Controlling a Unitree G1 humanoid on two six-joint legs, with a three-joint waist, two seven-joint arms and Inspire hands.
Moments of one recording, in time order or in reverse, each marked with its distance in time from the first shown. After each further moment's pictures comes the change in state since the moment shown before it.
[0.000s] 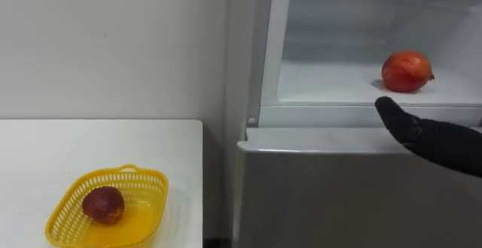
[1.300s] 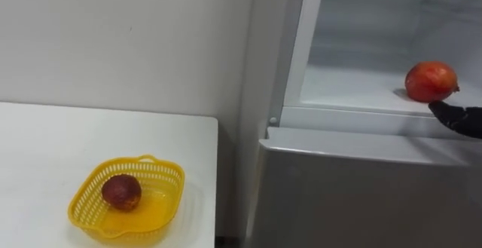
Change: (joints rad) left arm 0.031 0.038 0.051 -0.100 0.002 0.047 -0.091; right arm -0.304 -0.230 -0.035 0.550 0.360 0.166 0.136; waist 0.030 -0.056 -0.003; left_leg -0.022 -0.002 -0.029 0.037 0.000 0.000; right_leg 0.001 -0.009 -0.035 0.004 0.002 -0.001
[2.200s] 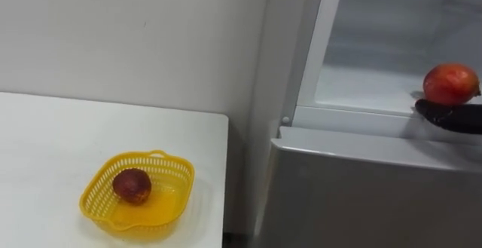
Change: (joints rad) left arm 0.033 0.011 0.006 -0.063 0.003 0.064 0.028; right arm -0.102 -0.004 0.041 0.075 0.059 0.071 0.039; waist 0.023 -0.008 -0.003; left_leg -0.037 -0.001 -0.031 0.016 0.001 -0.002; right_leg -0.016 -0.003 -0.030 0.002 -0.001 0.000
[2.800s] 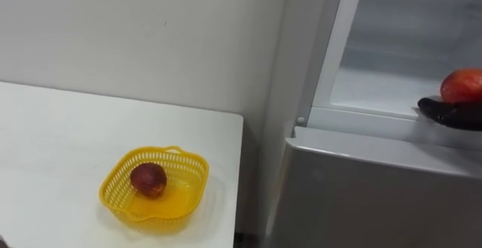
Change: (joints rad) left arm 0.014 0.002 0.013 0.000 -0.005 0.013 0.024; right arm -0.004 -0.052 0.024 0.025 0.025 0.021 -0.024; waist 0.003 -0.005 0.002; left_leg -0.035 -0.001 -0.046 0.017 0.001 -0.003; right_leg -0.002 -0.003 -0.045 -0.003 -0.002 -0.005
